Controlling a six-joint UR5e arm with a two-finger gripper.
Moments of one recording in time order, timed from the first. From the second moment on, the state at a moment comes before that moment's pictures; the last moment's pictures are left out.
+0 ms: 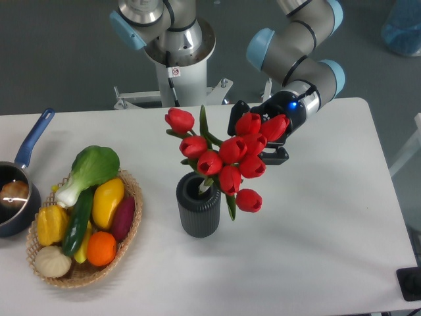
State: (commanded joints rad) arm 2.81 -1.86 -1.90 -1.04 -0.23 1.33
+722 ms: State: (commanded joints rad) arm 2.80 -1.88 -1.96 -1.04 -0.17 1.42
